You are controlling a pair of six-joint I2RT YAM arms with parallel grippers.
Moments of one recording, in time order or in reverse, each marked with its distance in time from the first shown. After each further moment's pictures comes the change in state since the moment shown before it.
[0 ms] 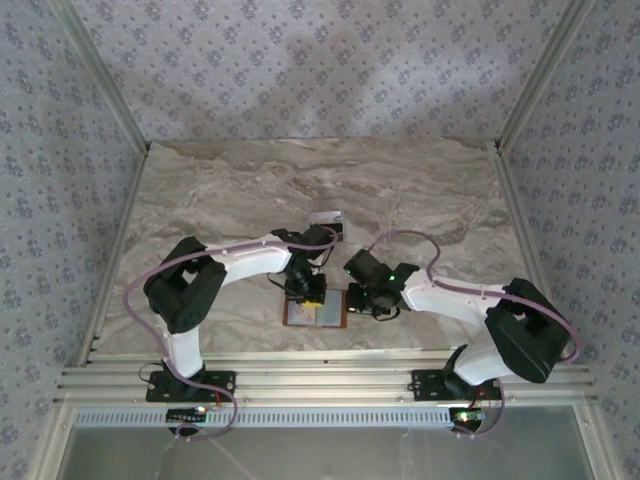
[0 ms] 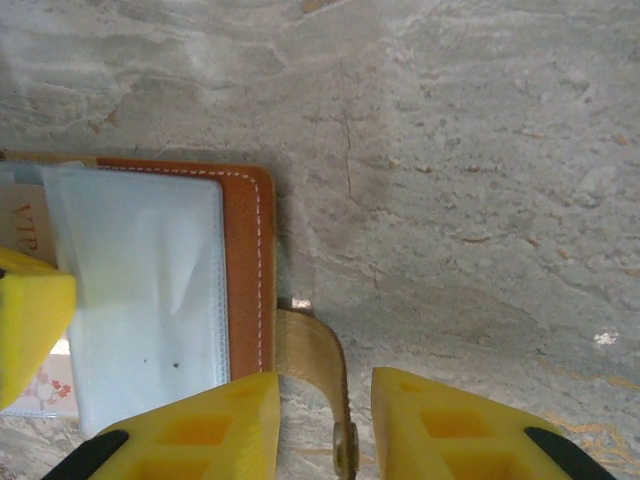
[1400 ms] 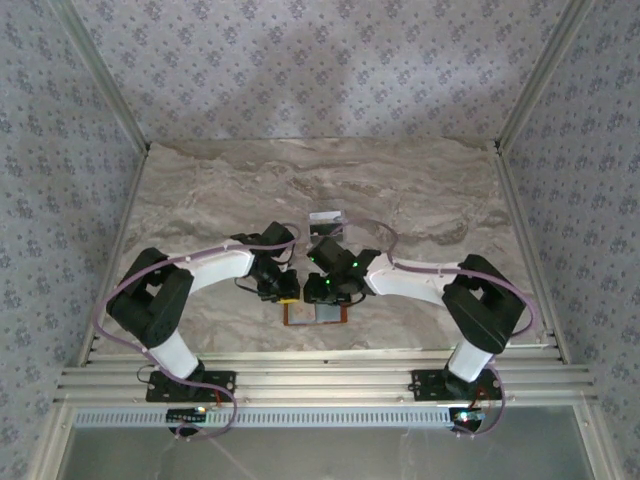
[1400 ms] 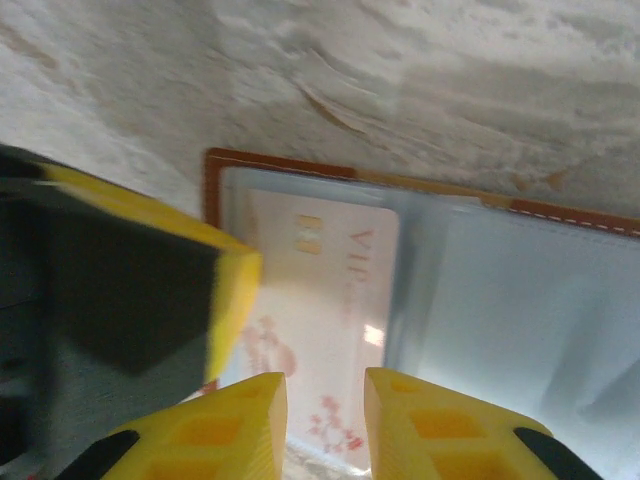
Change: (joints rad) left arm 0.187 -0.196 -0.253 0.122 0.049 0.056; right arm 0.083 0.267 0.270 0.090 -0.161 0.000
